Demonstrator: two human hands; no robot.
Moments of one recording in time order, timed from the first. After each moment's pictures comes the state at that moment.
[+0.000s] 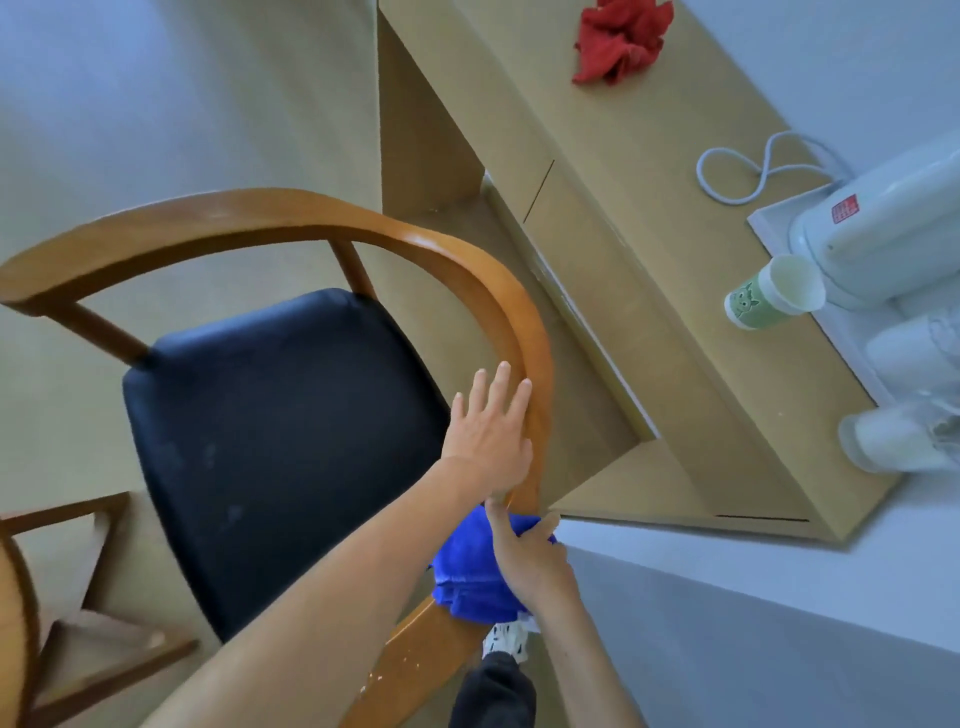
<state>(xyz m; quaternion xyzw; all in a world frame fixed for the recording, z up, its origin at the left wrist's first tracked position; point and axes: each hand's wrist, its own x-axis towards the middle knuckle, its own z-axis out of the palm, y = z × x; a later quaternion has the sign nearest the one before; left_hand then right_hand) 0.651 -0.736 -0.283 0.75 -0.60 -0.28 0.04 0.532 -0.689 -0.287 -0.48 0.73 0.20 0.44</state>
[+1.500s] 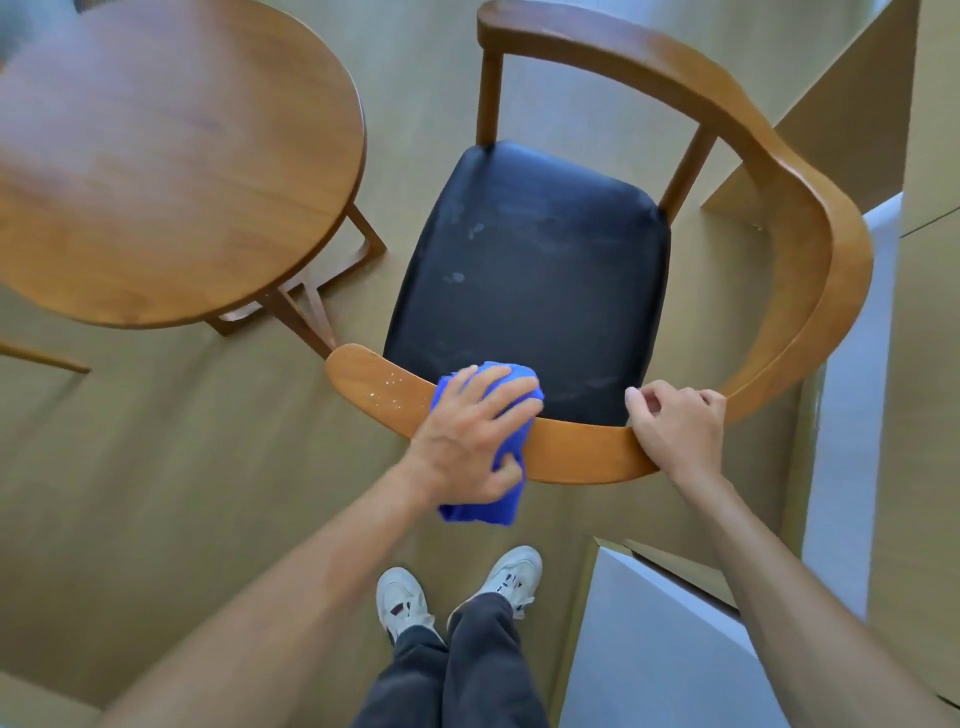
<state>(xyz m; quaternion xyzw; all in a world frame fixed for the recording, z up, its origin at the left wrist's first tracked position) 0.560 -0.490 -0.311 0.89 -0.40 -0.06 0.20 0.526 -0.737 -0.348 -0.96 0.23 0.04 0.16</state>
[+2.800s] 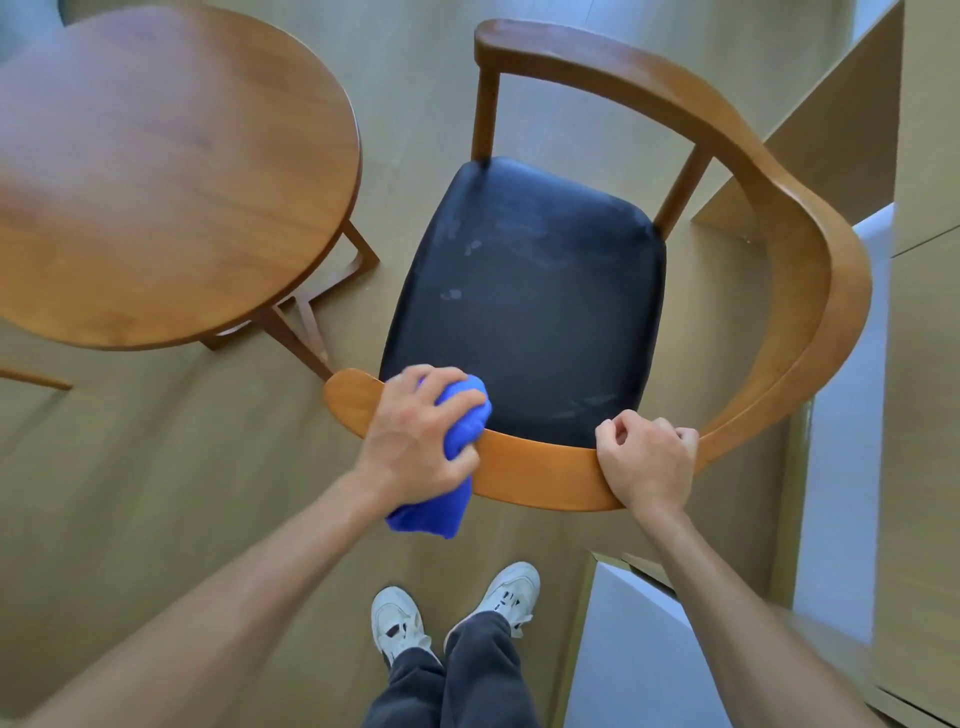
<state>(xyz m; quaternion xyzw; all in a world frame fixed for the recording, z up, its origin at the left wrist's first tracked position) 0.589 -0.447 -0.317 0.93 -0.26 -0.04 0.24 0.527 -0.695 -0.353 -0.96 0.26 0.06 0.09</state>
